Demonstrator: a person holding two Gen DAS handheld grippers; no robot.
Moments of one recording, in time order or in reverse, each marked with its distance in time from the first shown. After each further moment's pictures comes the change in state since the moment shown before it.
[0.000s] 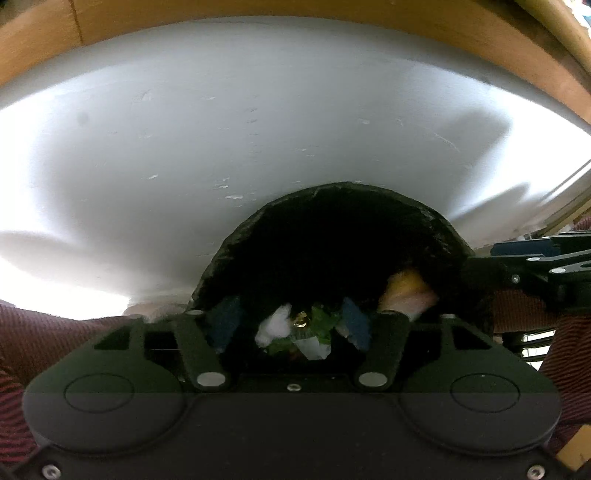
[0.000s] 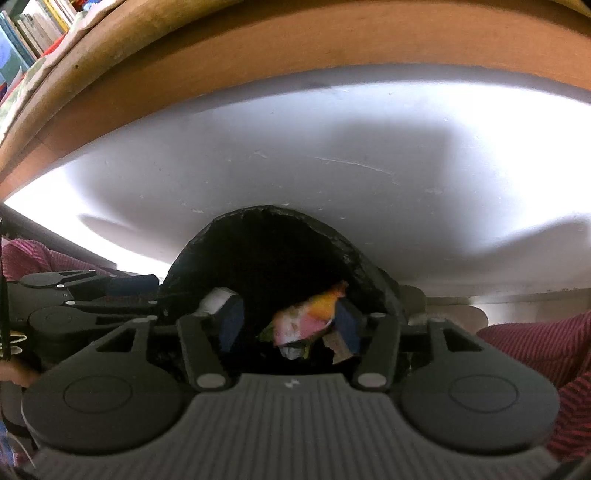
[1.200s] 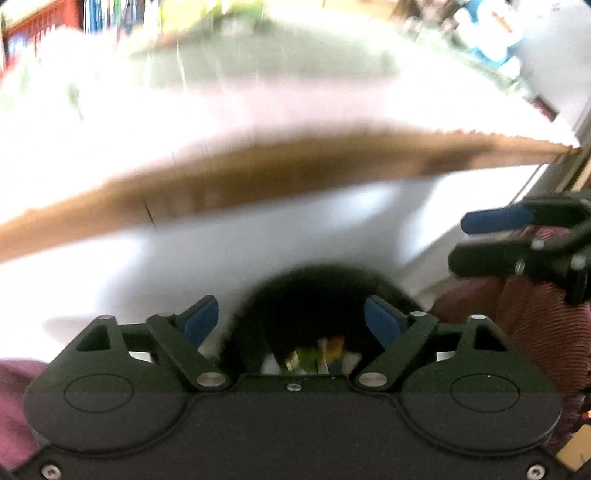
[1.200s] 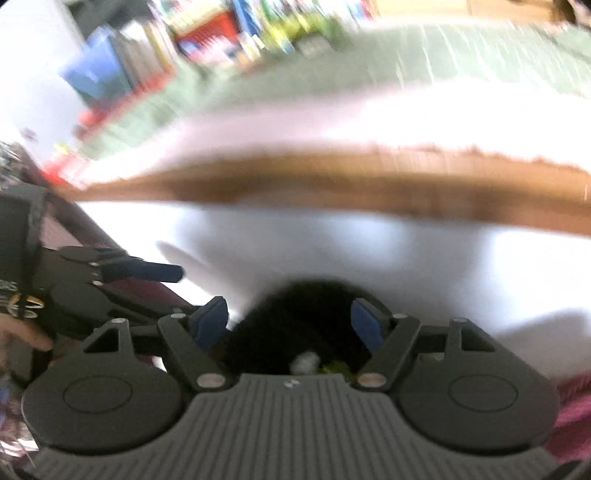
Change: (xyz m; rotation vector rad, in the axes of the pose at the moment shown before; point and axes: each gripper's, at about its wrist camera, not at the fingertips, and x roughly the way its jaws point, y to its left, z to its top) left arm -0.145 -0.005 0.017 0.163 -0.243 -0.052; right arm -0.124 0.038 0.012 -0.228 -0.278 0.195
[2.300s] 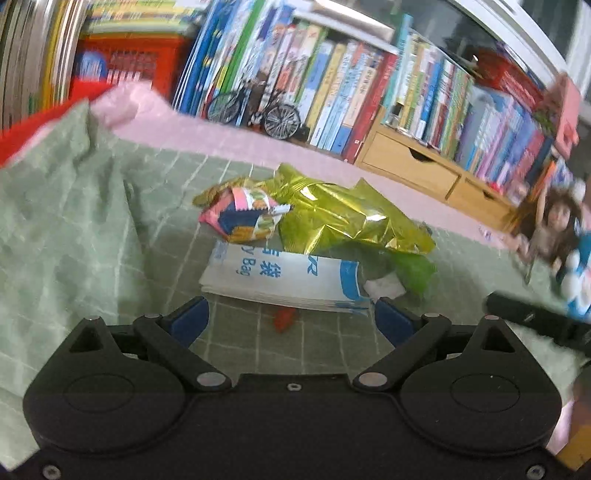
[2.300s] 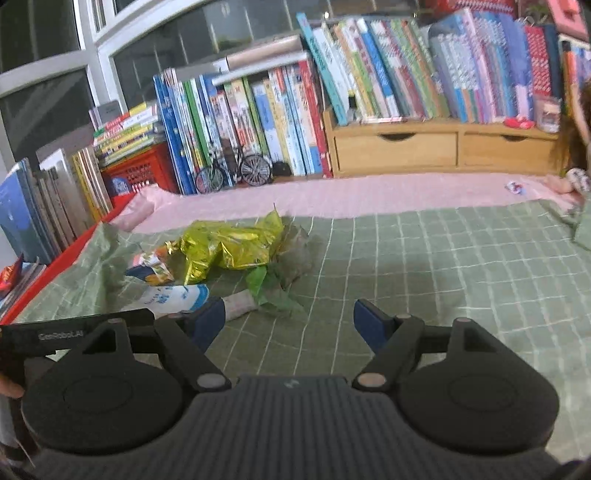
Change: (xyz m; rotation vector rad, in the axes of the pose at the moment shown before) left arm 0.084 0.161 0.212 -0.474 -0.300 0.047; right arm 0.104 -0.052 0.228 -0.006 -0.219 -0.212
